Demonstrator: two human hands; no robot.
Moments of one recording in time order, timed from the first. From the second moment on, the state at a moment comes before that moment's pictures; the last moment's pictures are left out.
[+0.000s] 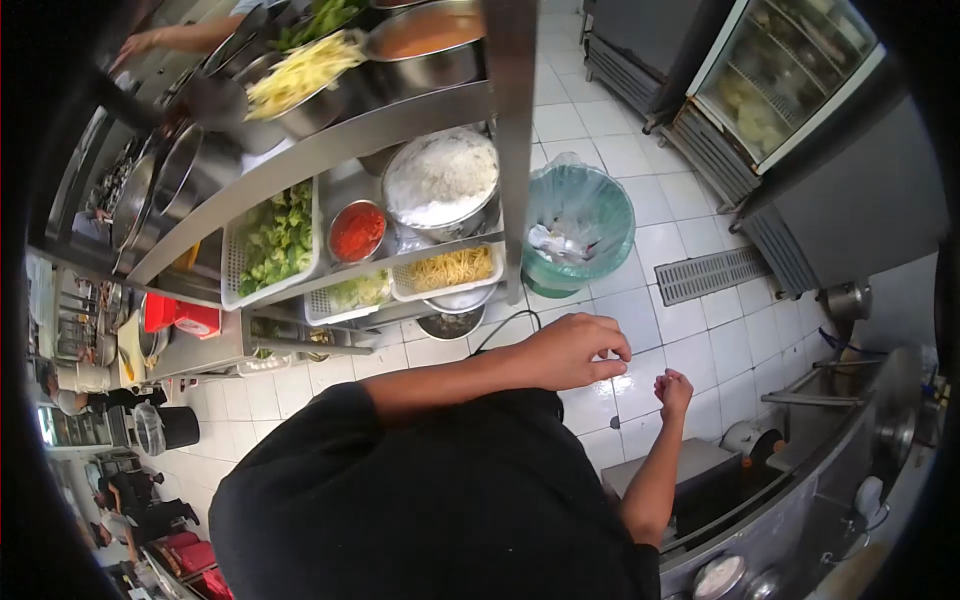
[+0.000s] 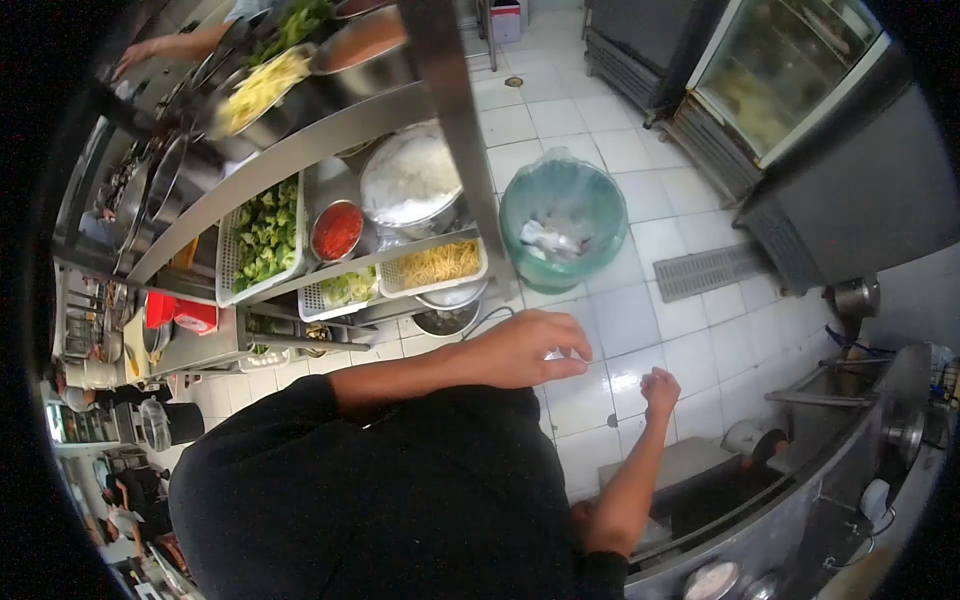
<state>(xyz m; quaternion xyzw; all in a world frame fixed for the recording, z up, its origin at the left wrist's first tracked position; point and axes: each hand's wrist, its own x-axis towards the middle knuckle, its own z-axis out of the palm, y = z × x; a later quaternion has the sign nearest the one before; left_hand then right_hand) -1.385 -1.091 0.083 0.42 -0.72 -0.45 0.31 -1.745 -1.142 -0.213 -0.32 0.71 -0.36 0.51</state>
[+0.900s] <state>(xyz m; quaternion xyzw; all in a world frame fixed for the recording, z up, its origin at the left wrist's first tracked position) -1.563 -1.427 0.066 0.47 -0.71 -0.38 0.36 -2.057 -1.198 -0.354 -0.66 0.62 0.18 0.37</state>
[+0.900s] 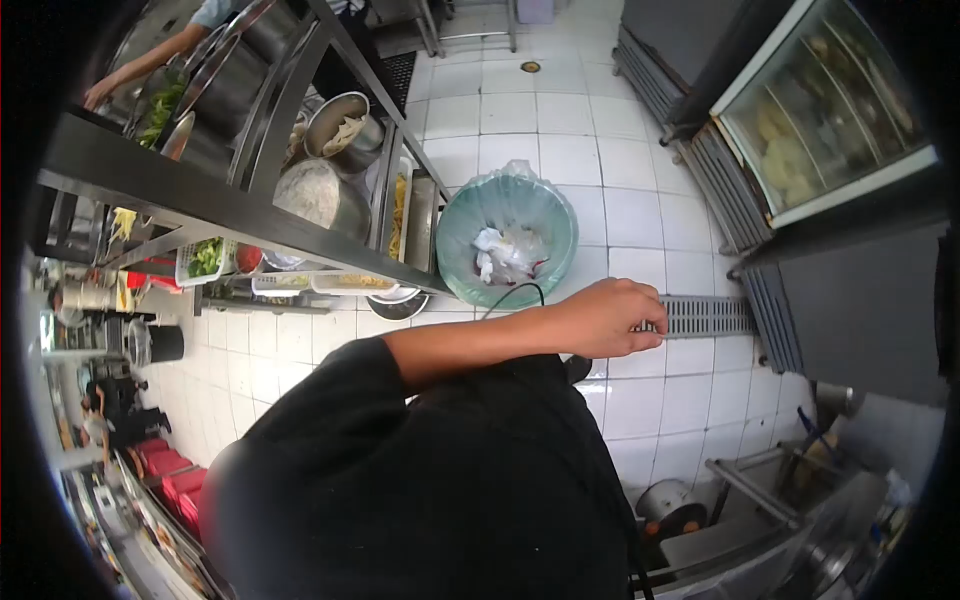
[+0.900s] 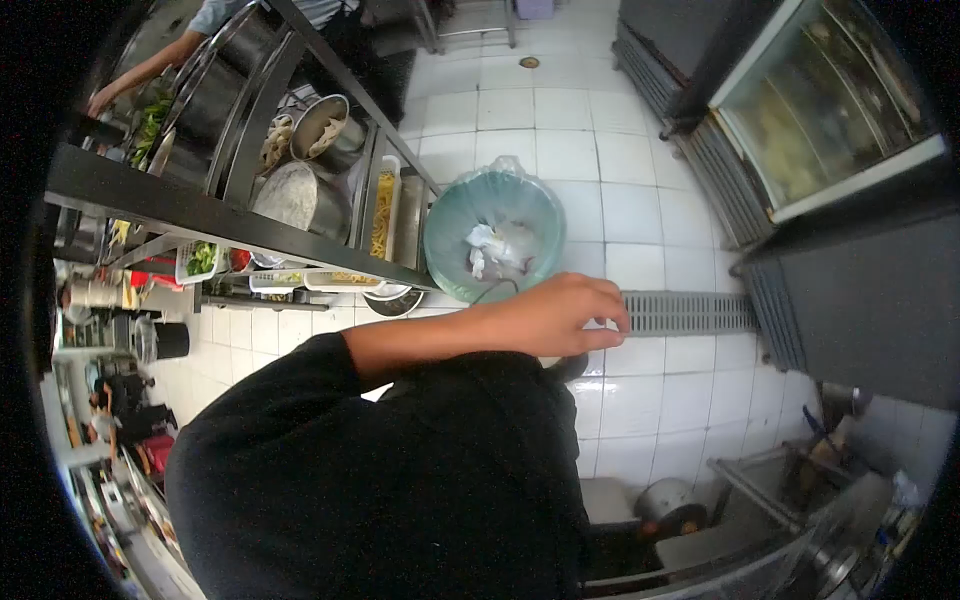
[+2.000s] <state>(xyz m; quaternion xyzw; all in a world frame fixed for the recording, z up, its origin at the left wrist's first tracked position) -1.506 -1.618 0.037 0.72 -0.46 -0.23 0.47 -2.021 -1.728 -0.280 -0.60 0.61 0.18 0.49</state>
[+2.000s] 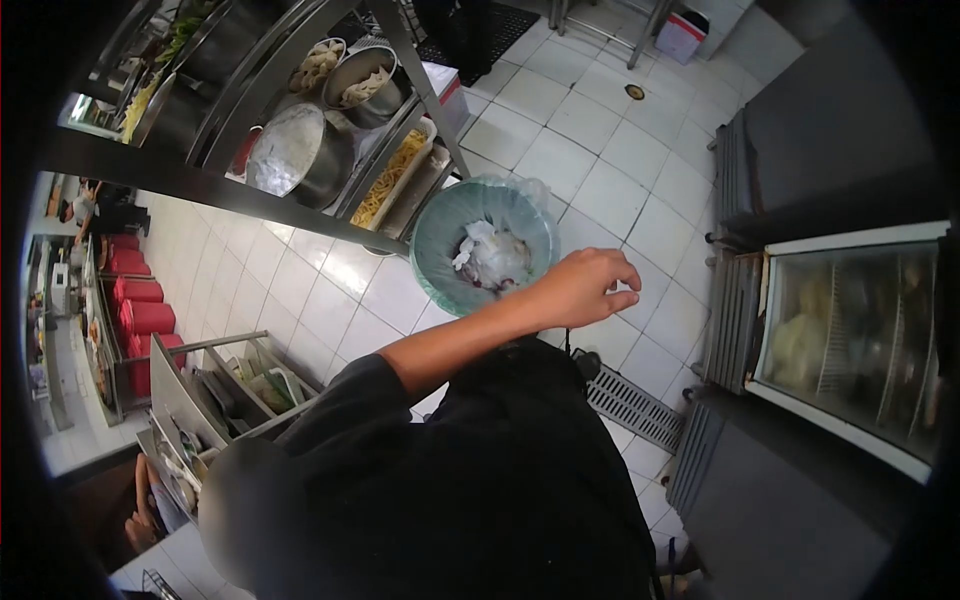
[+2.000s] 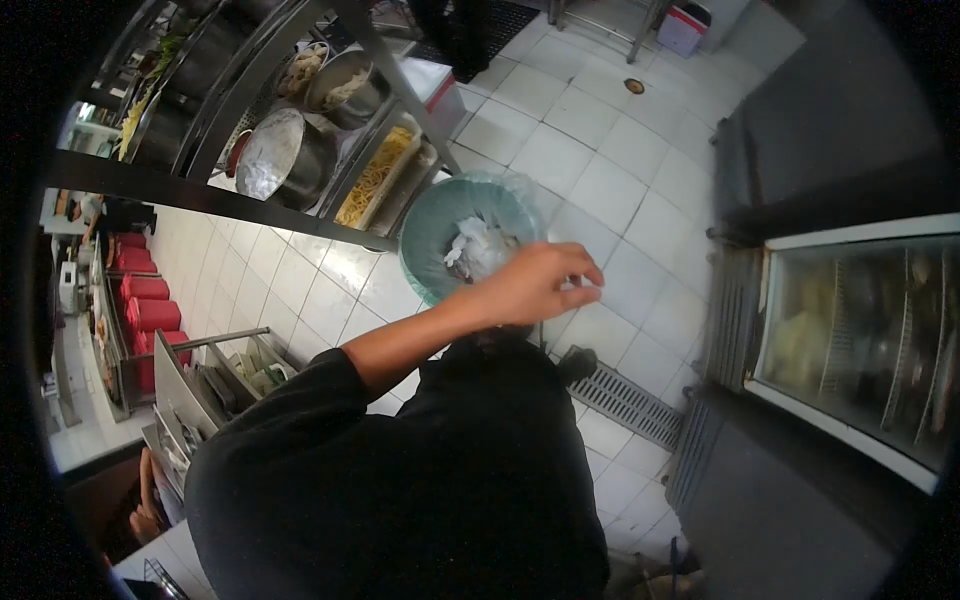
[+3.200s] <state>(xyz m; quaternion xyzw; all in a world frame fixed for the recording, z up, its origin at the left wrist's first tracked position) -1.626 -1.834 0.069 0.81 -0.35 -0.11 0.47 -1.953 -2.129 -0.335 -0.73 0.41 0.29 0.46</state>
